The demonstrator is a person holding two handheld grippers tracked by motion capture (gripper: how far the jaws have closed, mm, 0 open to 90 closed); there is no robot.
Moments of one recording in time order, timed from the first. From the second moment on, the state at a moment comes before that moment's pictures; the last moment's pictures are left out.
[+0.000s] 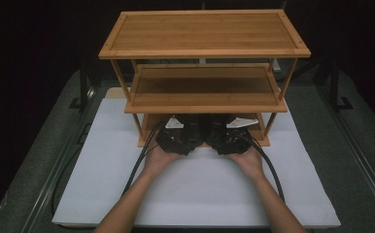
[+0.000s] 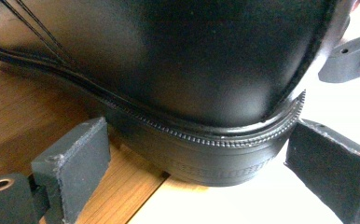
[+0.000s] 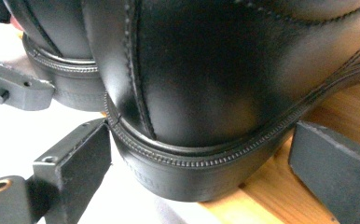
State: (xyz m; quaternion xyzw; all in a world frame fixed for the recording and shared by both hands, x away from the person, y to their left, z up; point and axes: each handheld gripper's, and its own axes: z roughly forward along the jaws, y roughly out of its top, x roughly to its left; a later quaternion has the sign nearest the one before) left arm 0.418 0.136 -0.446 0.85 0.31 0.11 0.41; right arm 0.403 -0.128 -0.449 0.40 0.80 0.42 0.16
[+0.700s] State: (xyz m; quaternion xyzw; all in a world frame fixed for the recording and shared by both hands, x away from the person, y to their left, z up) left arm 0.421 0.135 -0.452 0.86 0.31 0.11 0.40; right arm 0.405 -0.126 -0.456 0.40 0.80 0.42 0.16
